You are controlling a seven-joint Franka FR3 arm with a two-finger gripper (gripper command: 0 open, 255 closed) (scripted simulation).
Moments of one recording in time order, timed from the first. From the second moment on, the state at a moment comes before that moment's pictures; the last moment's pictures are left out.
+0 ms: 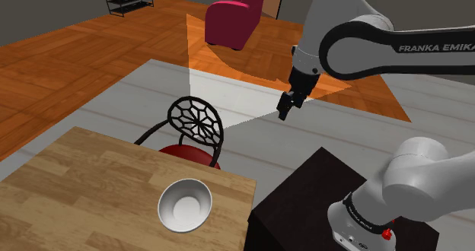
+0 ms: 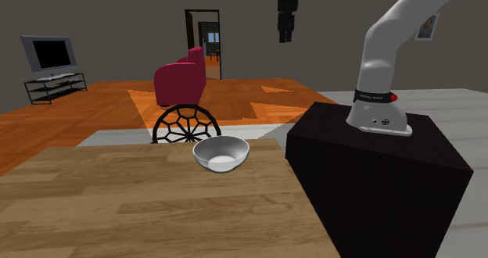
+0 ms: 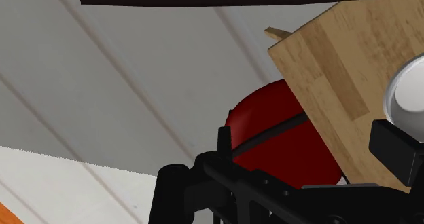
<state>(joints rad) 0.05 -0.67 0.13 -2.58 0.05 1.91 0.08</state>
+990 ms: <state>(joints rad) 0.15 -0.24 0.28 -2.68 0.20 2.49 0.22</state>
